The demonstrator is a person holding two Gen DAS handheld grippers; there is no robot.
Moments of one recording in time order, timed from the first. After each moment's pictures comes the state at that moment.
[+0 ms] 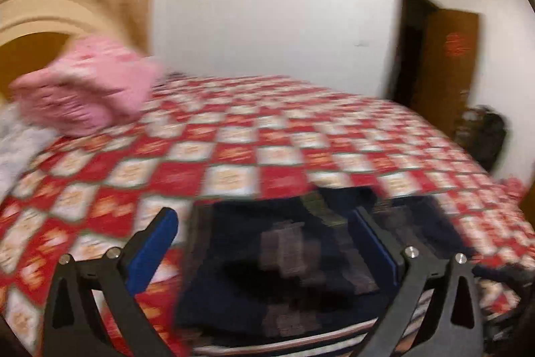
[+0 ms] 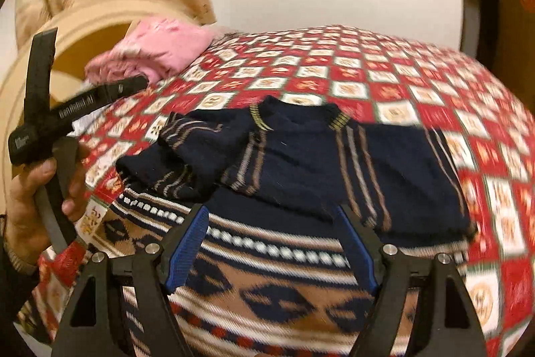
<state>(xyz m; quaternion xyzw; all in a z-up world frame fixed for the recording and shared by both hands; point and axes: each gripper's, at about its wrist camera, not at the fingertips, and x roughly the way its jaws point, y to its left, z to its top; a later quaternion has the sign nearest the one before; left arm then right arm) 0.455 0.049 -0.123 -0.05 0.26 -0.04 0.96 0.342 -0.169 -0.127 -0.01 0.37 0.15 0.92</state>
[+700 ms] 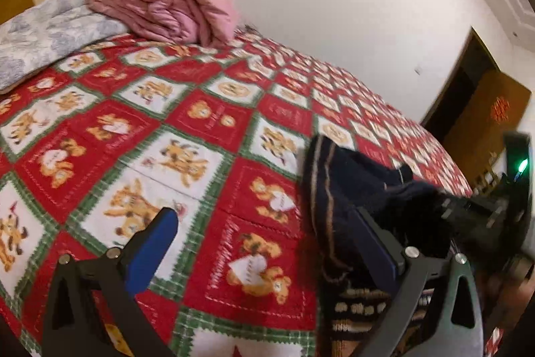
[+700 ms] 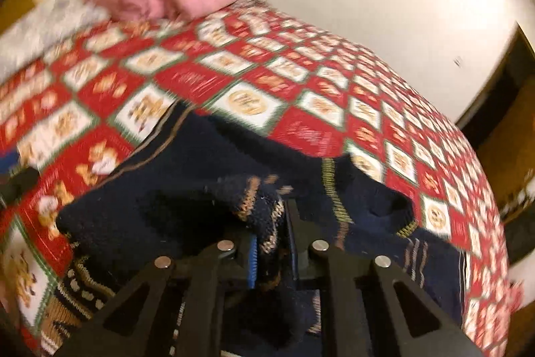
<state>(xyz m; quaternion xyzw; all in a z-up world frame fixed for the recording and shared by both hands) 0.423 0.170 -0.207 -0.20 0.31 -0.01 0.93 0.462 -0.008 -0.151 -0.19 0.38 0.10 0.90</state>
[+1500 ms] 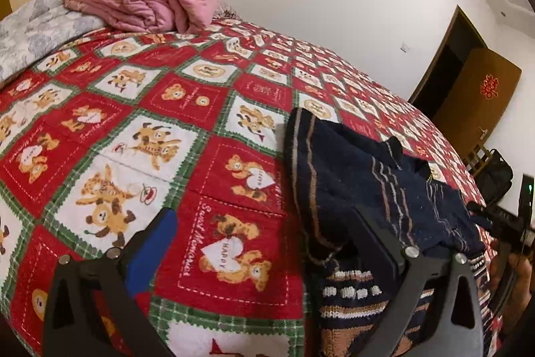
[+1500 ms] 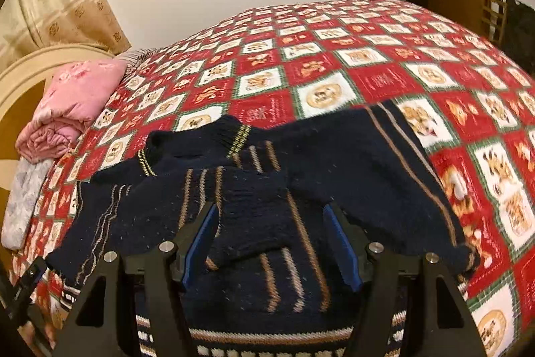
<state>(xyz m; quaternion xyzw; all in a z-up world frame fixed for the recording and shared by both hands) 0.424 0.156 -0.213 -0.17 0.33 -0.05 0.93 0.449 -0.241 -0.162 0.12 0.41 0.00 0.90</state>
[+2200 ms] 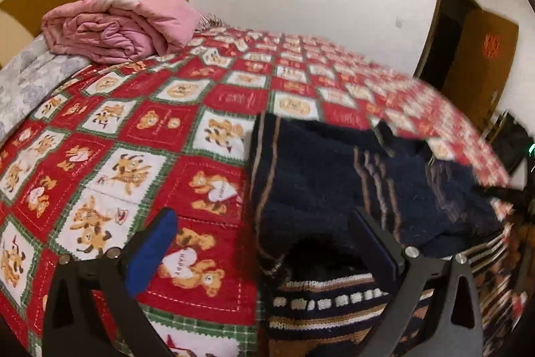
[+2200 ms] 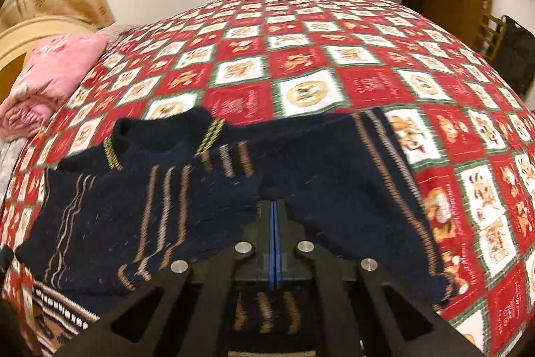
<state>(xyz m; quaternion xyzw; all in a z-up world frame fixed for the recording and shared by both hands) 0.434 0.096 -0.193 -0.07 0.35 -0.01 0.93 0.472 -0.255 -0.171 0.06 0.44 -0.04 0.89</state>
